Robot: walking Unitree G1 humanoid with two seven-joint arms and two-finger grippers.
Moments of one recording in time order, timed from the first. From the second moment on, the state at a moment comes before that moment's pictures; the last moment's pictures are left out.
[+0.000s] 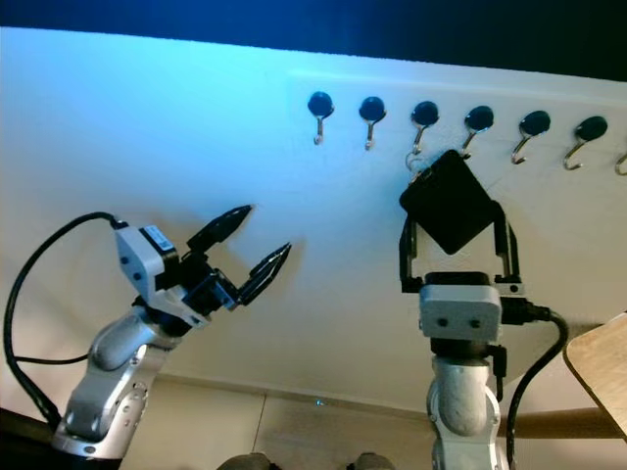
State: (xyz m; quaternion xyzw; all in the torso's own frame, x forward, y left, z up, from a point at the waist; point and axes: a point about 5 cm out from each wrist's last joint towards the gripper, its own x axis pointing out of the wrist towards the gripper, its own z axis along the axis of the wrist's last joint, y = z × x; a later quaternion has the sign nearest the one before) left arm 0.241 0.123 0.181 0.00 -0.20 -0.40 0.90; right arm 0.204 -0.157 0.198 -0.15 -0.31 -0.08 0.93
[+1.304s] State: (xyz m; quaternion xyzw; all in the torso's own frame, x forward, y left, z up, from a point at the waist) left arm 0.239 0.123 0.186 0.00 -0.21 -0.39 0.90; right arm 0.199 -0.140 0.182 -0.15 -0.28 0.01 0.95
